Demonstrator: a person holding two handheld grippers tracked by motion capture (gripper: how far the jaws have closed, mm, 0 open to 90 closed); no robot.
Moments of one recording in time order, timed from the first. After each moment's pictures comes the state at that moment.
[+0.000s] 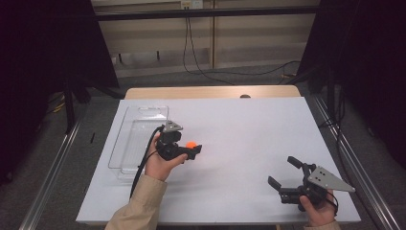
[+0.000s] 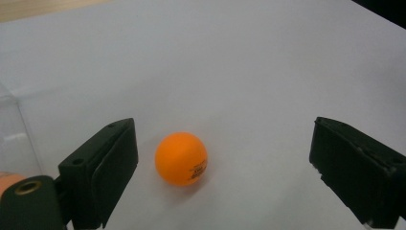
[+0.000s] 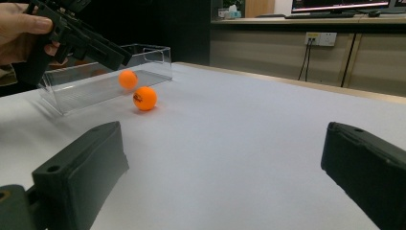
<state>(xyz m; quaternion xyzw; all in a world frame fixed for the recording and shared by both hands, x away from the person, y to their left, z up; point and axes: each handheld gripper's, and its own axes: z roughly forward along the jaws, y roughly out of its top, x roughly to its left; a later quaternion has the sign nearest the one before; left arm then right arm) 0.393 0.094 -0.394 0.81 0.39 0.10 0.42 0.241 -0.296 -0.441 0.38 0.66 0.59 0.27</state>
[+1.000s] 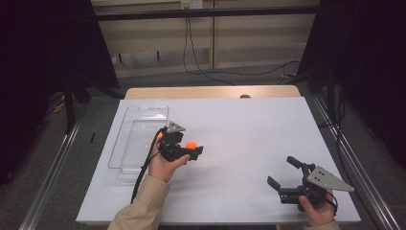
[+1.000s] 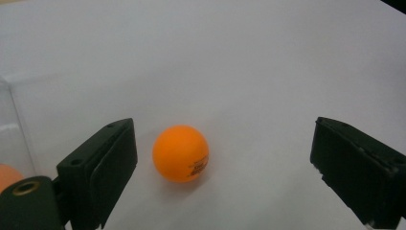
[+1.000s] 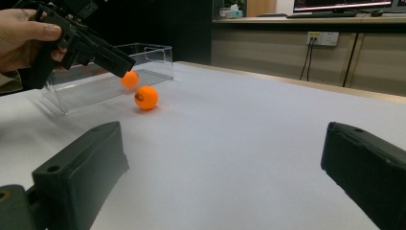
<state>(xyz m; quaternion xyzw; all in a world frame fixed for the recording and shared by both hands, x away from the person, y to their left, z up) 0.394 0.088 -0.401 0.81 0.41 0.10 0.41 0.241 -0.295 -0.441 0.38 0.67 0.59 0.27</state>
